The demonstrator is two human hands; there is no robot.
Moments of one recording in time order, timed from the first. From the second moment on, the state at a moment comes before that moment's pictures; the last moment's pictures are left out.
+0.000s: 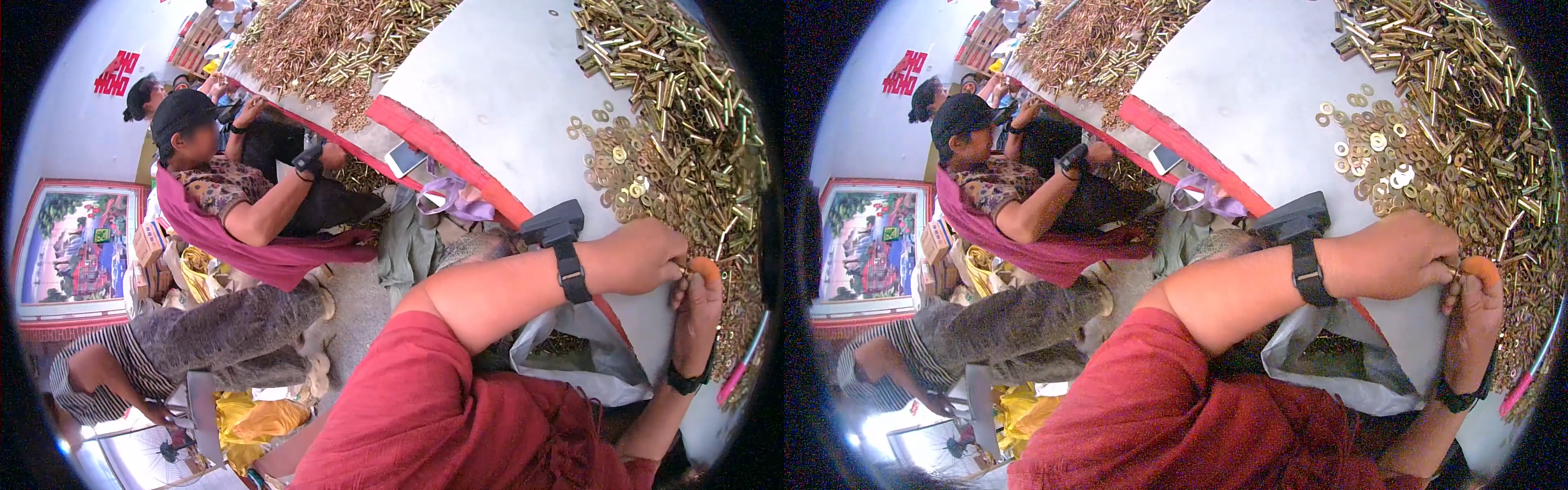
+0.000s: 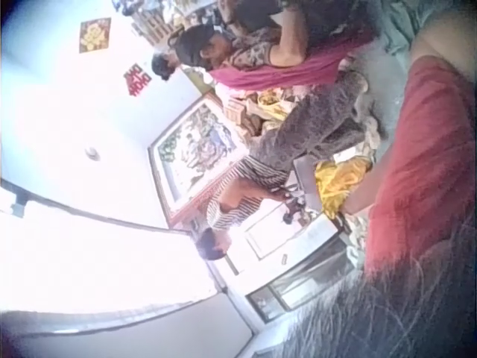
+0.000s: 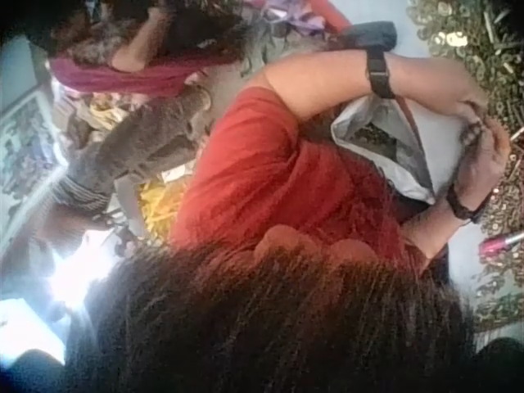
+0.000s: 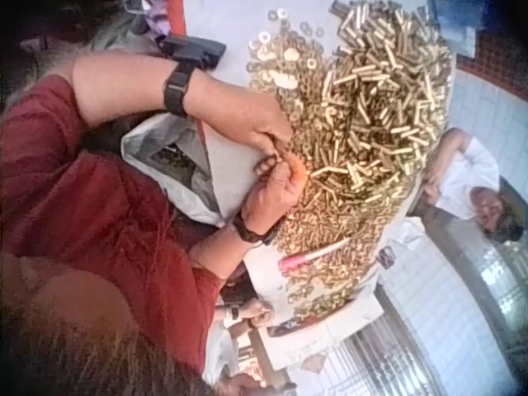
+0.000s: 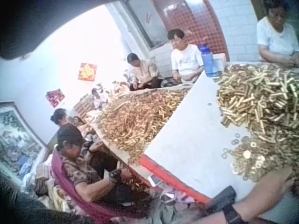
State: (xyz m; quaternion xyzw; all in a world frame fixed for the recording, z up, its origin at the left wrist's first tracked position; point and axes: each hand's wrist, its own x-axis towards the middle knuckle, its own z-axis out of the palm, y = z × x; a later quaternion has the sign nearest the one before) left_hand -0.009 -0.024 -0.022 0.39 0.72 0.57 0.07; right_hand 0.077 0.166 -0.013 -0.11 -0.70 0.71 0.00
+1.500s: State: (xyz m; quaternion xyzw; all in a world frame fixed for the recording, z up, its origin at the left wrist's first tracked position) left_hand -0.016 -0.031 -0.005 0.36 0.72 0.55 0.21; right_hand 0.072 0.155 0.001 0.10 -0.87 0.45 0.18
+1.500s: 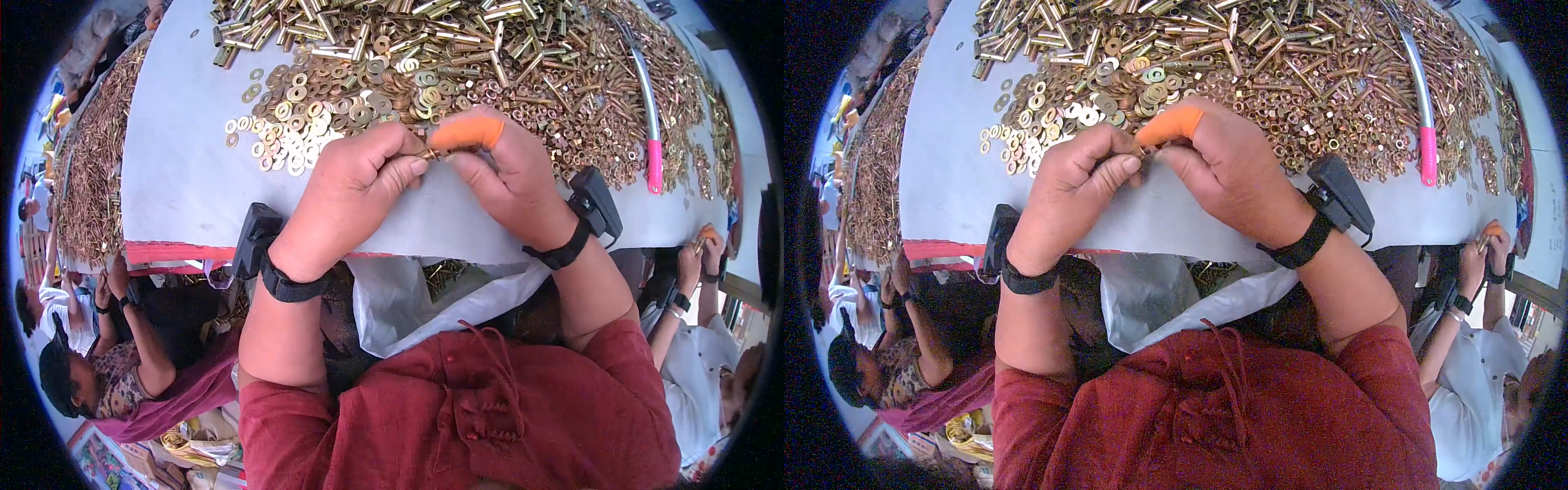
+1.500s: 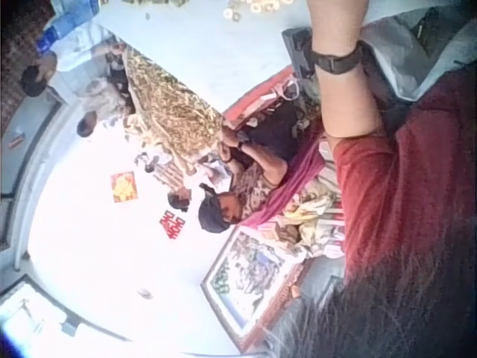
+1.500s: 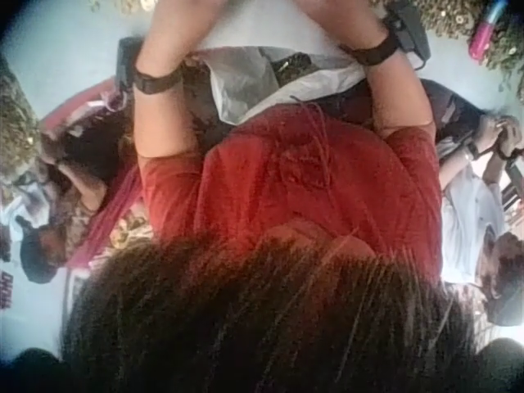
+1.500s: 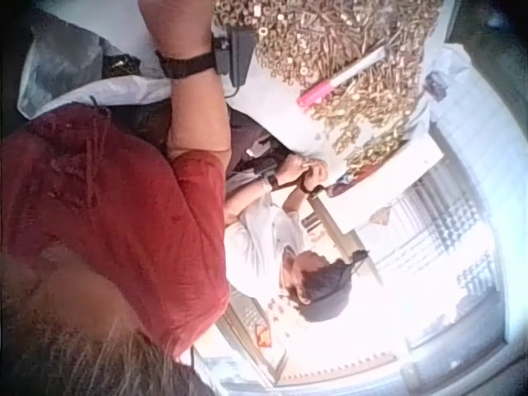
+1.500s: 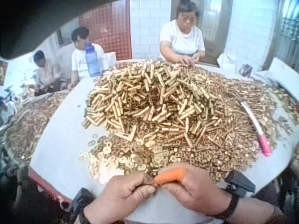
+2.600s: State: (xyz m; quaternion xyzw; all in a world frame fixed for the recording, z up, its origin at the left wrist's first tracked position) left_hand -0.013 -0.028 -0.005 0.31 0.73 0.56 0.22; right_hand 0.075 0.156 -0.011 -0.04 -0.80 0.59 0.10
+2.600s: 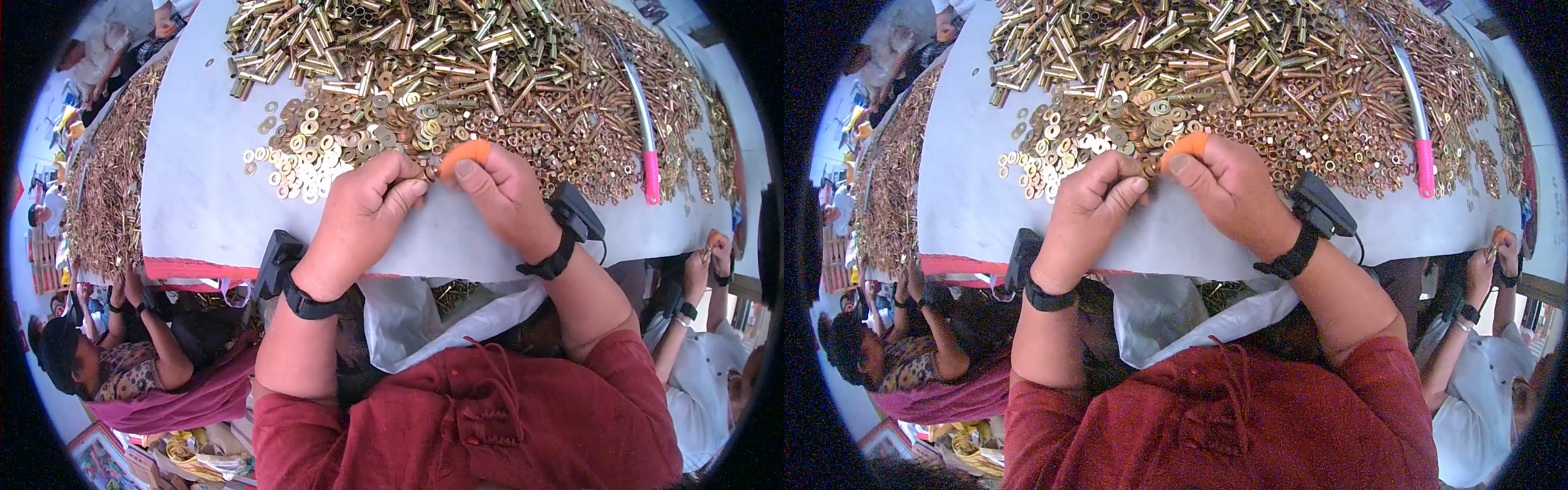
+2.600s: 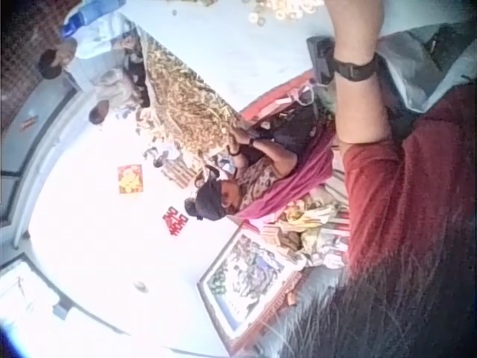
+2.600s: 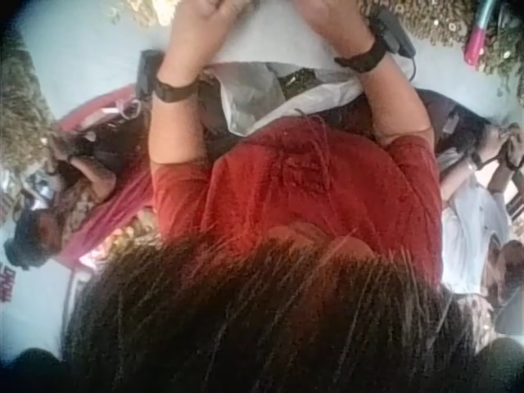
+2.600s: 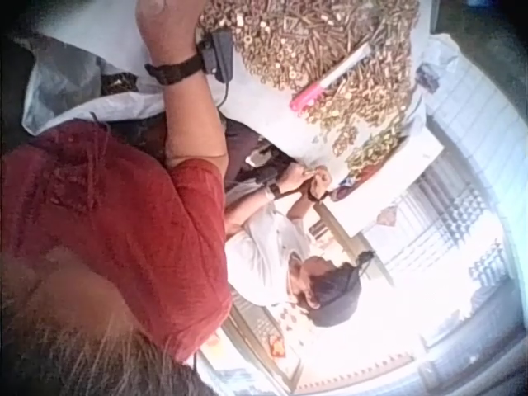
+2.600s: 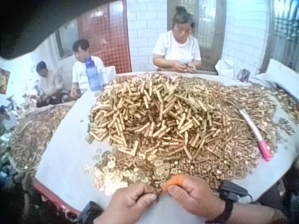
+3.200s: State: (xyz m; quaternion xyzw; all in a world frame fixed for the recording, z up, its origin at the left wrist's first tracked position) left_hand -0.008 -0.060 0.050 0.42 0.75 0.47 0.19; right_hand 0.076 0.144 -0.011 -0.03 -0.87 0.47 0.18
